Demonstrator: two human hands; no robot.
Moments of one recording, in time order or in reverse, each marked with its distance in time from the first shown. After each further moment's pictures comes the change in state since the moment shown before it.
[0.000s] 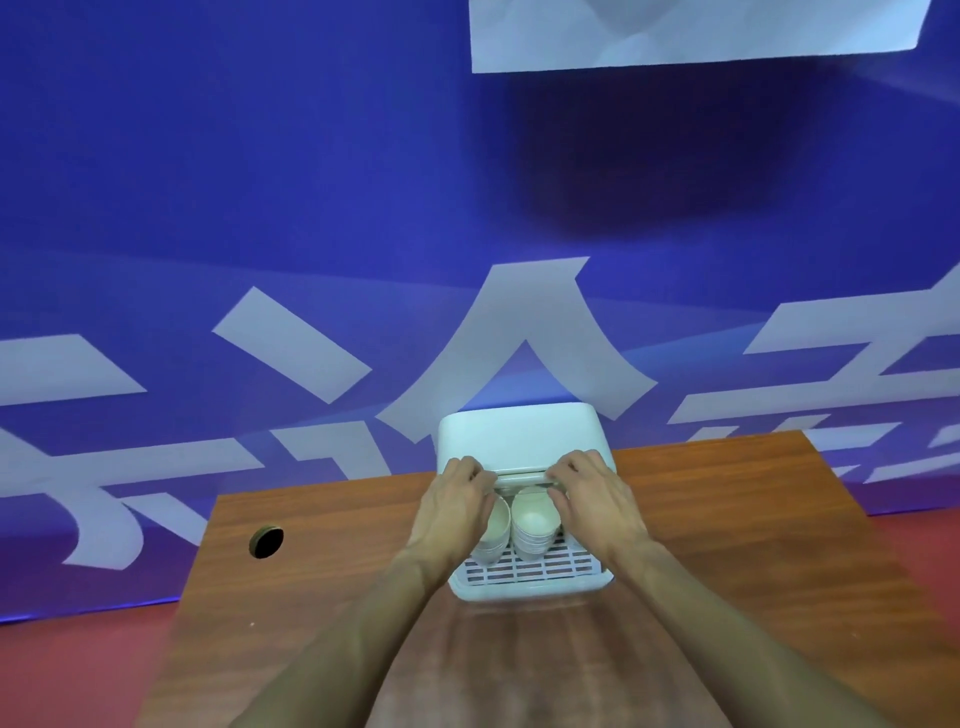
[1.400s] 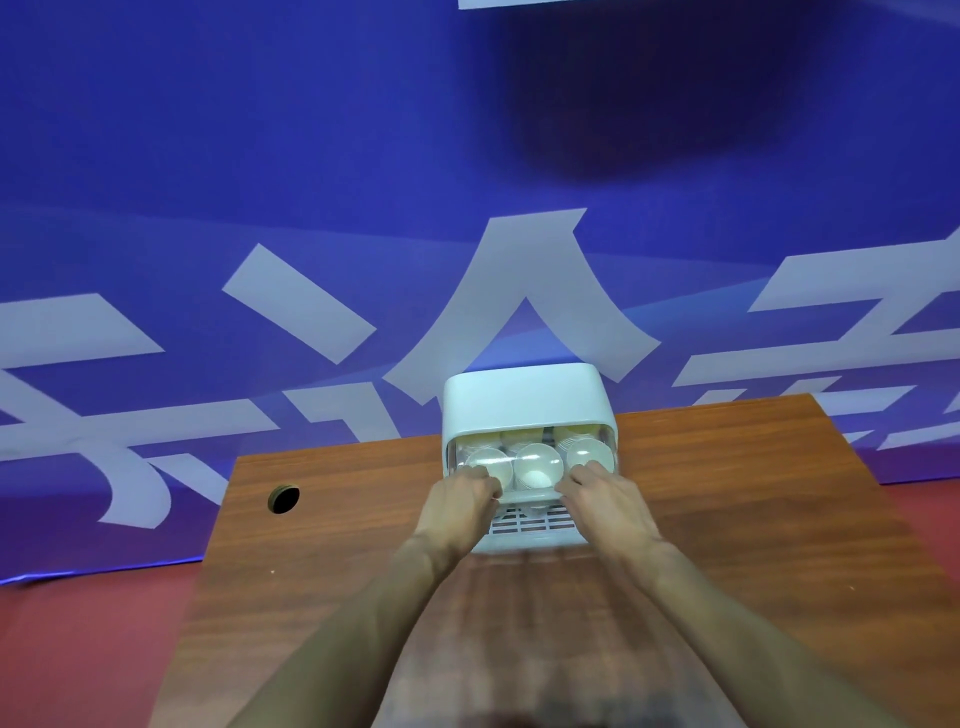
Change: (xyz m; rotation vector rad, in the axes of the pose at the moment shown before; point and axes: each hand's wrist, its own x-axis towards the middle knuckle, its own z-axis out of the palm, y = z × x) left_hand -0.043 0.016 0.010 0.039 -0.187 -0.008; right_hand -0.056 -0.001 0.014 -0.277 -0.137 -0.094
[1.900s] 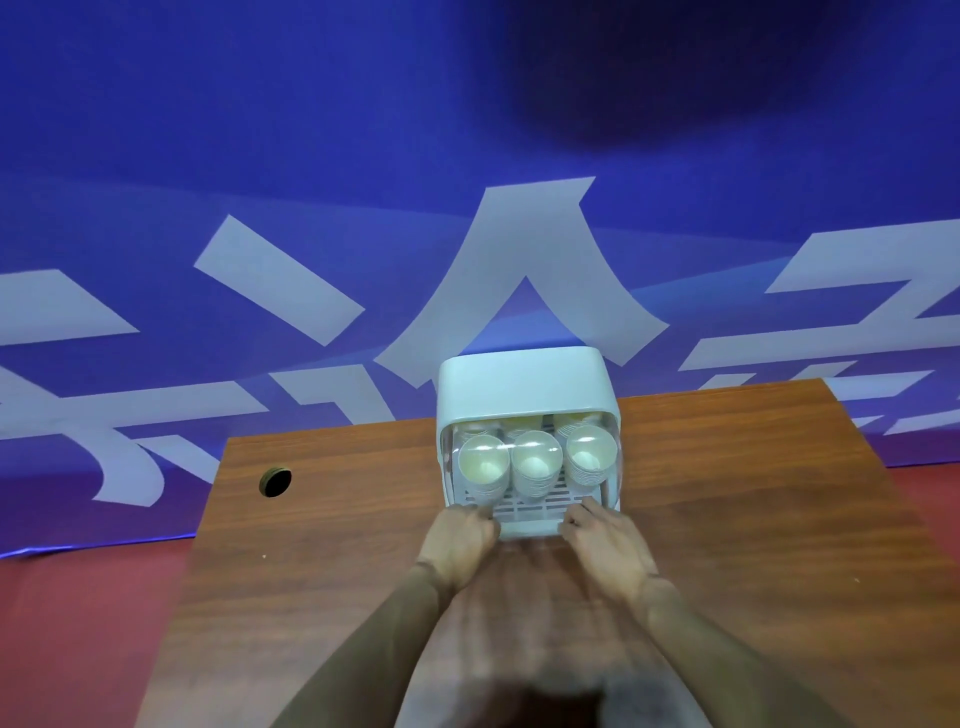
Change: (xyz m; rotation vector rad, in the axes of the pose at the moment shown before) left_hand -0.019 0.005 0.047 0.299 -0.251 0.175; right_hand -0.025 0.001 0.052 0.000 -0.161 -0.148
